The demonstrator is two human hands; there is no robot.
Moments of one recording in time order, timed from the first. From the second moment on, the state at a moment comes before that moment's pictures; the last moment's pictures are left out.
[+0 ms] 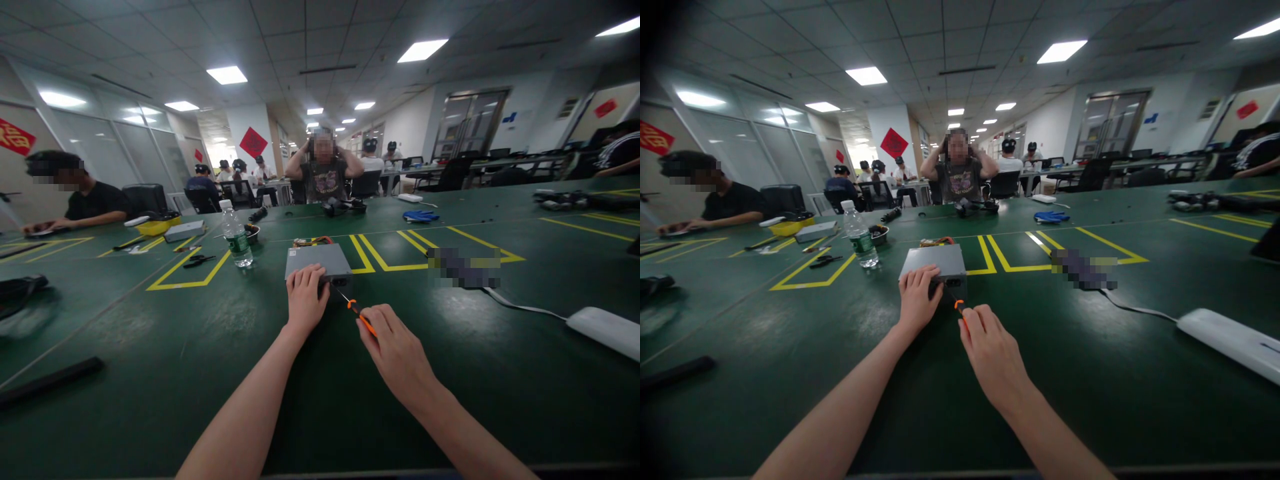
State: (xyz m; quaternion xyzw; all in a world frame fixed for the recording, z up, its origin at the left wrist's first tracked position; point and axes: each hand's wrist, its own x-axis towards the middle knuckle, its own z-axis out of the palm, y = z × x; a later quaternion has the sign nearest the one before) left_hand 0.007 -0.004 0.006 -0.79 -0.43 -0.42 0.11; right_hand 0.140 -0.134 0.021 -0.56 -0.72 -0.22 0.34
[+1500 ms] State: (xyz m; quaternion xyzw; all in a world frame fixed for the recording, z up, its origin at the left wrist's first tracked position) left_hand 0.007 -0.003 0.006 -0.80 -0.43 -0.40 0.12; right_hand 0.156 -0.116 0.012 -0.29 -0.86 -0.21 0.37
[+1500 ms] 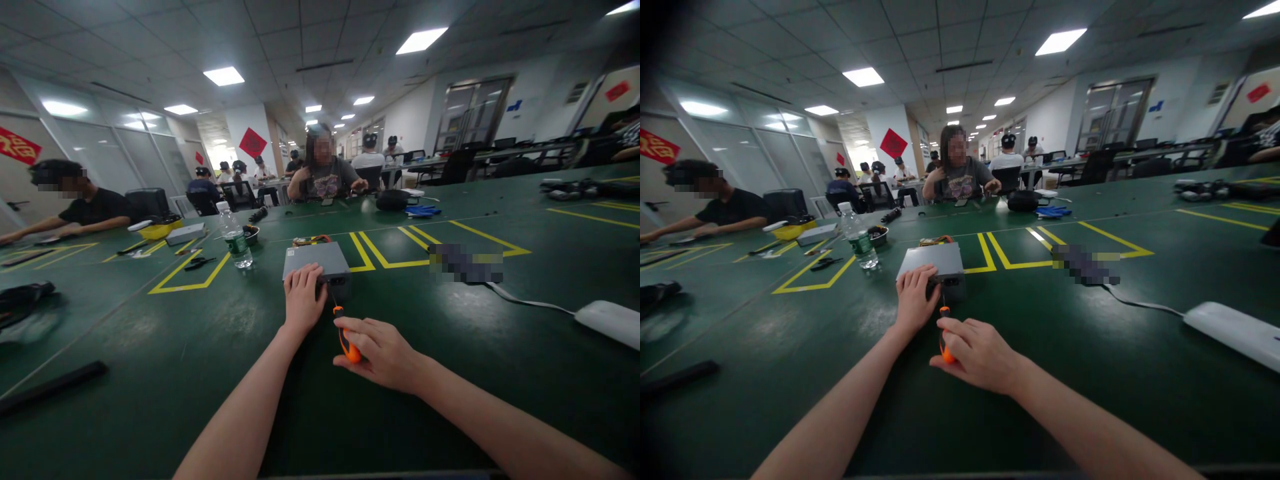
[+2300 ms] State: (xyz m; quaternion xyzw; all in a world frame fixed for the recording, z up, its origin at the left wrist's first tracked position) left_hand 0.007 -0.003 0.005 -0.80 -0.43 -0.40 0.12; right_hand 0.153 -0.121 0.016 -0.28 -0.88 -0.19 0.33
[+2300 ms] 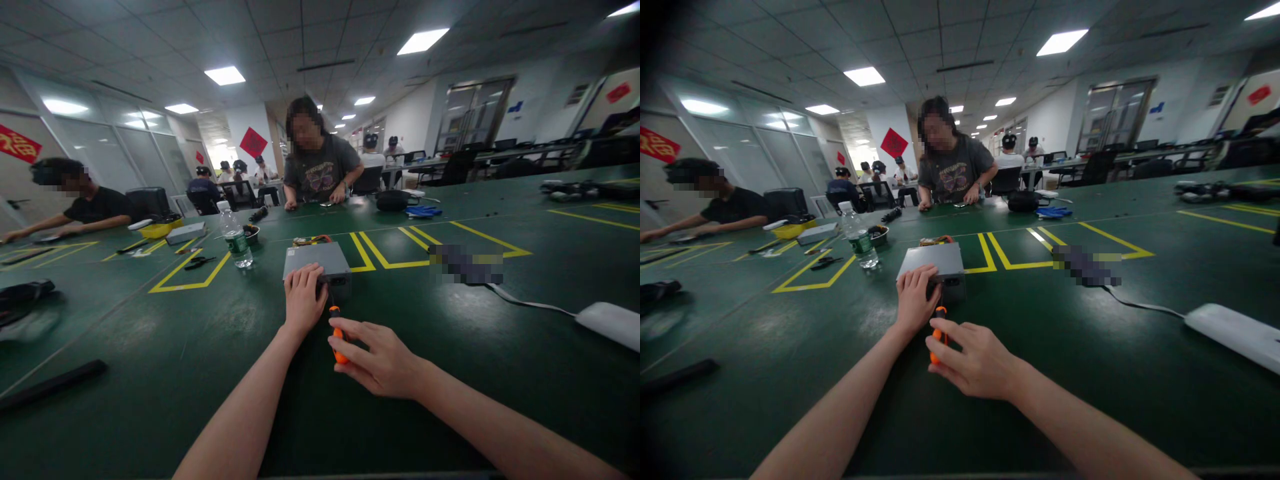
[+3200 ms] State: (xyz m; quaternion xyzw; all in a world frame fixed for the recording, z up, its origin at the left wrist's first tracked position) left_hand 0.006 -0.003 0.005 -0.80 -0.42 -0.41 0.12; right_hand 0.153 -0.122 0.015 -0.29 -0.88 -0.18 0.32
